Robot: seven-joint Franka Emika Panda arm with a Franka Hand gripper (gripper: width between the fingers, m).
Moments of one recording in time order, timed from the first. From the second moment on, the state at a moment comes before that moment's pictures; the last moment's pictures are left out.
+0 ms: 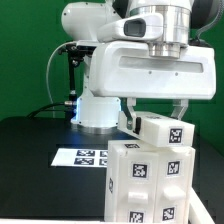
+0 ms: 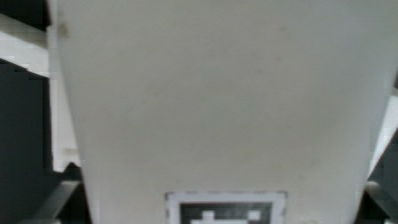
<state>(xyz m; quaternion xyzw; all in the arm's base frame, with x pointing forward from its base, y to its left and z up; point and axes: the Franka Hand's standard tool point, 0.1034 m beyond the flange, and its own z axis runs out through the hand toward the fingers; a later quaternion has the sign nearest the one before) 0.623 0.063 0.160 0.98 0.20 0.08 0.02</state>
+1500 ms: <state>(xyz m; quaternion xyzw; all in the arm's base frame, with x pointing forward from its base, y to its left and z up) 0.621 0.076 0.160 0.93 -0.35 0.08 -0.04</state>
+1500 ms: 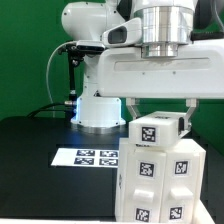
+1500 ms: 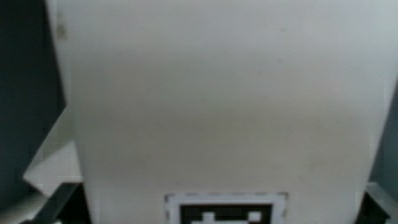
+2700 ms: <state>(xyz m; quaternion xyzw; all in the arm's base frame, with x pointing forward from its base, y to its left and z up) 0.616 0.084 0.152 0.84 -0.54 0.05 -0.10</state>
